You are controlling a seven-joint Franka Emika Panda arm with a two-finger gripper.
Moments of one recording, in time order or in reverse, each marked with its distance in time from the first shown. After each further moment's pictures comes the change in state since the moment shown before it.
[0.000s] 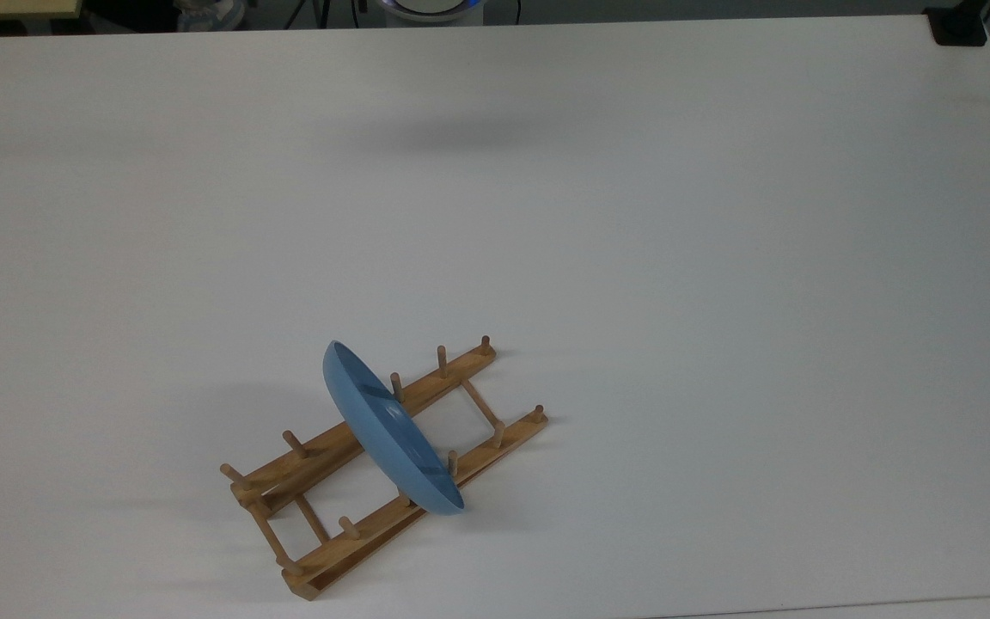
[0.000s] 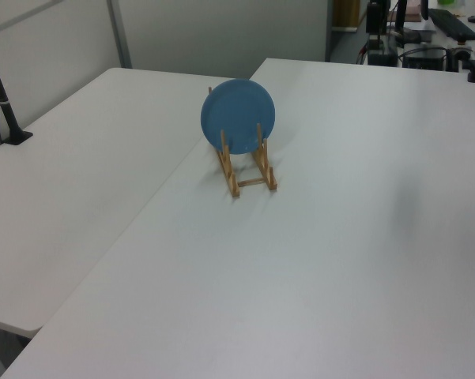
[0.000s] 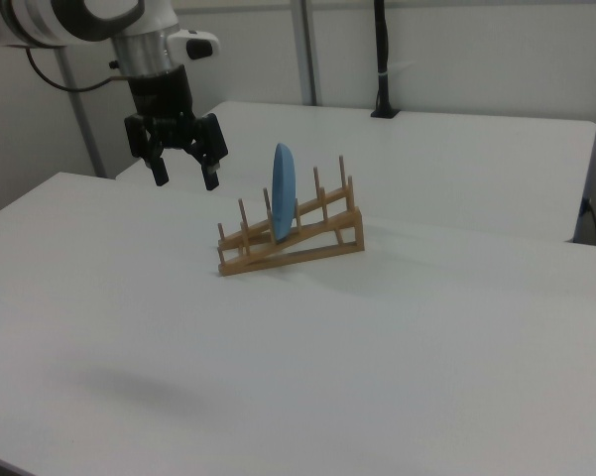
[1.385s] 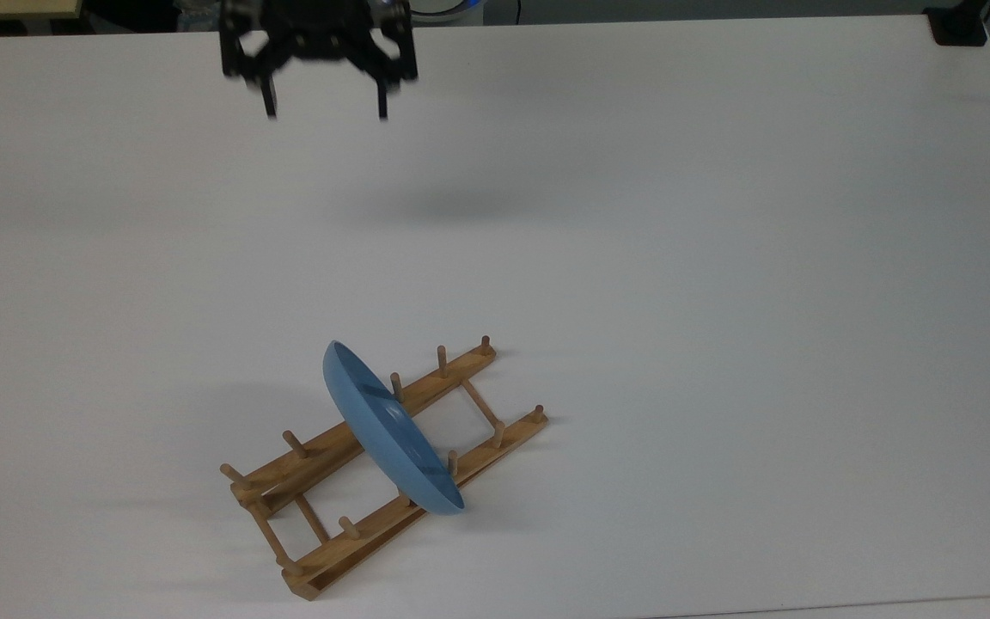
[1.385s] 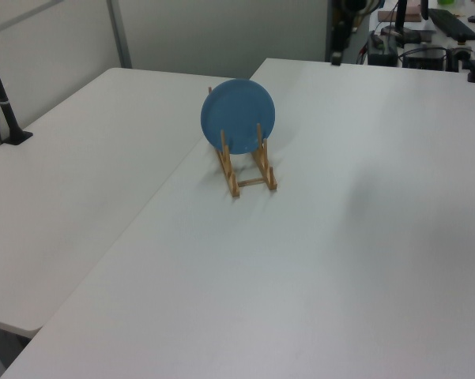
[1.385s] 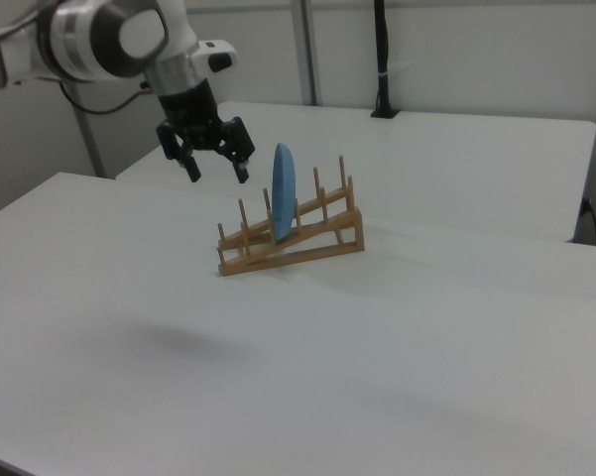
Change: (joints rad) arm 0.028 0.119 0.010 -0.009 -0.003 0.315 -0.007
